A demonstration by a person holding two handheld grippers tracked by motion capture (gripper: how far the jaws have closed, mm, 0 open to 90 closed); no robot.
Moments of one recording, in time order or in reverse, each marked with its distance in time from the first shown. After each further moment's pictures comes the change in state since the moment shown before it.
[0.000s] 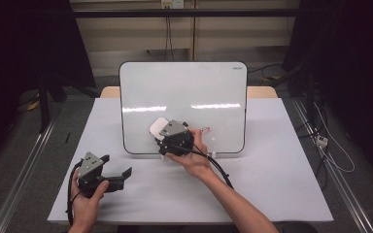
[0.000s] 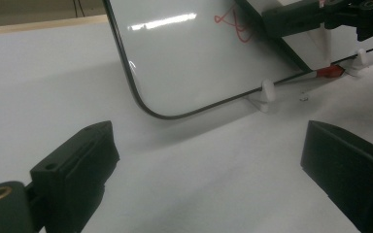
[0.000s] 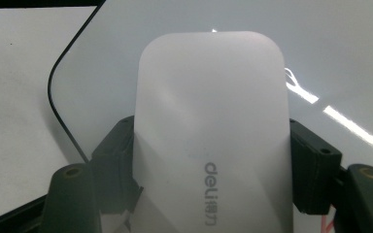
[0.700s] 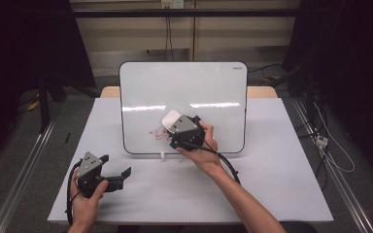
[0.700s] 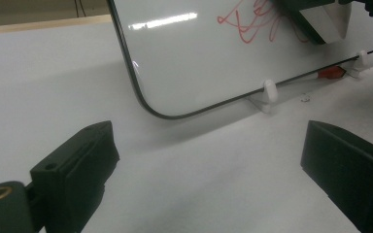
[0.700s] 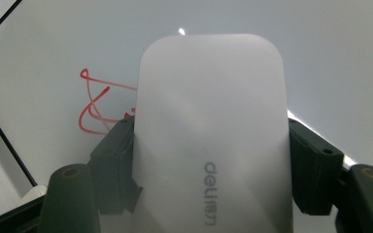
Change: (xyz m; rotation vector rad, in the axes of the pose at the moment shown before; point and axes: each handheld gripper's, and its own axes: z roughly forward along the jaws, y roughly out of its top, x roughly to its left) left arm 0.001 0.000 -0.001 0.001 0.002 -0.002; right arm -0.025 -0.005 -0.014 0.001 -0.137 -0.070
